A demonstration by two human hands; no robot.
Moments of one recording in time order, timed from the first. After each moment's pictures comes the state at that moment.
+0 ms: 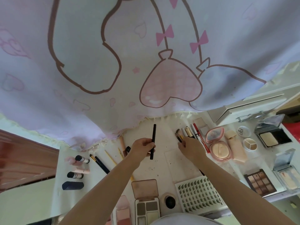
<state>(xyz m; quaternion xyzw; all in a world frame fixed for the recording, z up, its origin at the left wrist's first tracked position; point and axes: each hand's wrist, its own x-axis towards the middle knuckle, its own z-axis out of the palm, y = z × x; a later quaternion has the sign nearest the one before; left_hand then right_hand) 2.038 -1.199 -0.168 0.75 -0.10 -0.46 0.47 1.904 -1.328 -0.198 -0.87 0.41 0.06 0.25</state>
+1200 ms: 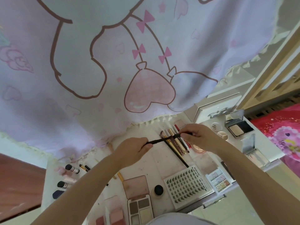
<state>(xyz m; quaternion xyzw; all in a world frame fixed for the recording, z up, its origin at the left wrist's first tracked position) 2.014 -1.180 -0.085 0.74 -0.63 -0.21 0.08 1.825 -1.328 -0.071 -0.84 0.27 -0.09 0.45</state>
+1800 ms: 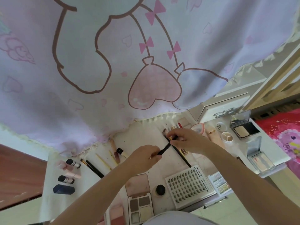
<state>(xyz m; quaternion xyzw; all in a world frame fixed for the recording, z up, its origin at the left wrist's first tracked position) 1.995 -1.179 -0.123 0.73 -0.59 -0.32 0.15 1.860 -1.316 -0.092 -0.84 0.27 0.02 0.47</state>
